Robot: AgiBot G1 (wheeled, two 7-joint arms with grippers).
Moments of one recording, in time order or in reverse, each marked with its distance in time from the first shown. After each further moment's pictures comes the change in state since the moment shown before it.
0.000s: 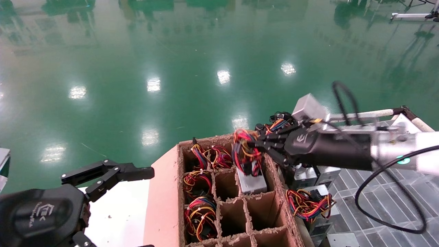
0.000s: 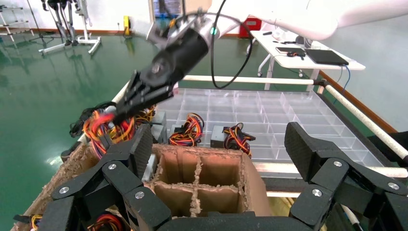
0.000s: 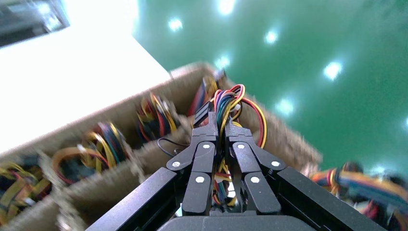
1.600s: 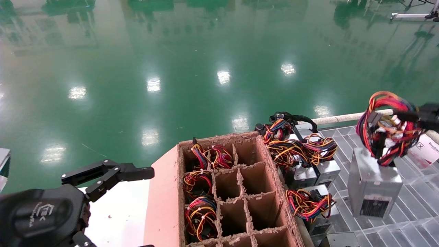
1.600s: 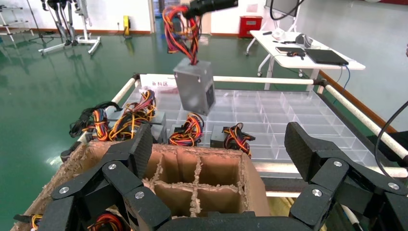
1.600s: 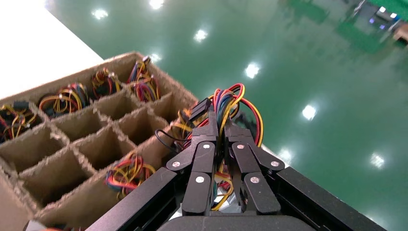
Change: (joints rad) left arm 0.000 0.000 0.000 0.000 0.000 0.000 0.000; right arm -0.141 0.621 0.260 0.276 0.244 -0.120 0.054
